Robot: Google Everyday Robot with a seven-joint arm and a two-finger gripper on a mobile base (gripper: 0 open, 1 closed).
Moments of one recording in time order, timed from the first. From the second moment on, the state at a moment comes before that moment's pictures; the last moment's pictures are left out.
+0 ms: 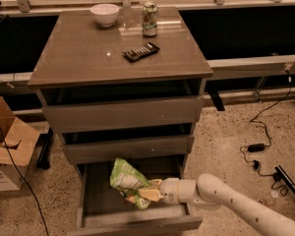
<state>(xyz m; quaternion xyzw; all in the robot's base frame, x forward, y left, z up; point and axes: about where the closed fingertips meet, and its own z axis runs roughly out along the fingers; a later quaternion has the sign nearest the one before) 0.508 0.005 0.405 -0.31 0.75 0.48 0.34</state>
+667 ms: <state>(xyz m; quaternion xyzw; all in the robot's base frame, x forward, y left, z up) 0.491 -0.039 0.569 -0.48 0.67 0.33 0.46</state>
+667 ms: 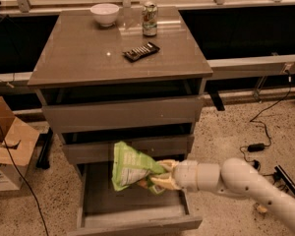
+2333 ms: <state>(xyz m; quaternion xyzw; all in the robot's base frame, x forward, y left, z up) 0.586 -0.094 0.757 -0.56 0.63 0.14 0.52</state>
